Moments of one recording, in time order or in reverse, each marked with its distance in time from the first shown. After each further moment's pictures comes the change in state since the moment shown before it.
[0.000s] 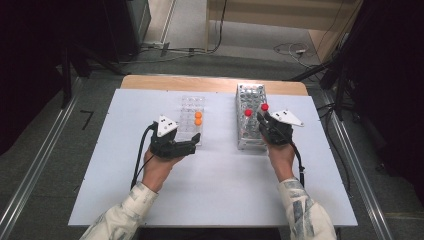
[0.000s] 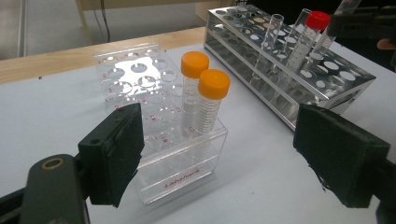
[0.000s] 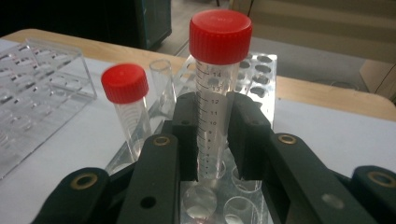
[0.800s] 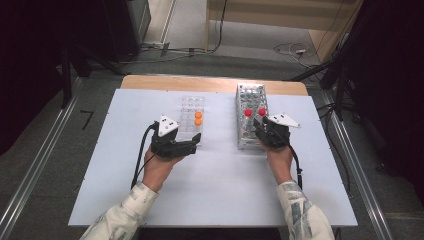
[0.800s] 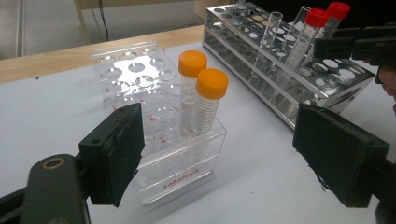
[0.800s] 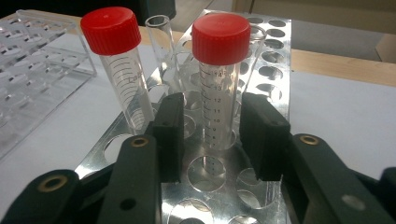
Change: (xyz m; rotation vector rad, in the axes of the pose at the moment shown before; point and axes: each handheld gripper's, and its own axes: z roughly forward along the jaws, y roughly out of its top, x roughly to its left) left arm -0.001 0.000 0.002 0.010 -0.005 0.009; right arm -0.001 -0.018 0.012 0.078 0.029 0.036
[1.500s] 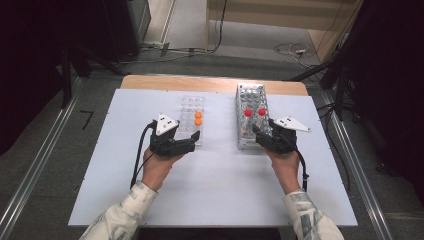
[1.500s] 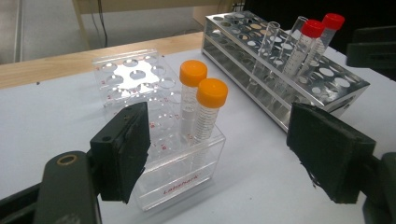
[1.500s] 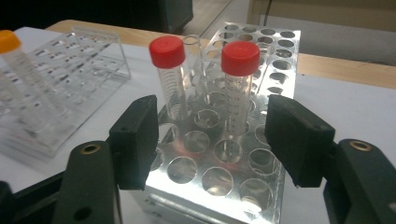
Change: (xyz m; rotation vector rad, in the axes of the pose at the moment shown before) left arm 0.001 0.003 -0.002 -0.021 -0.010 -0.007; right arm 0.004 0.008 -0.037 0.000 0.068 0.007
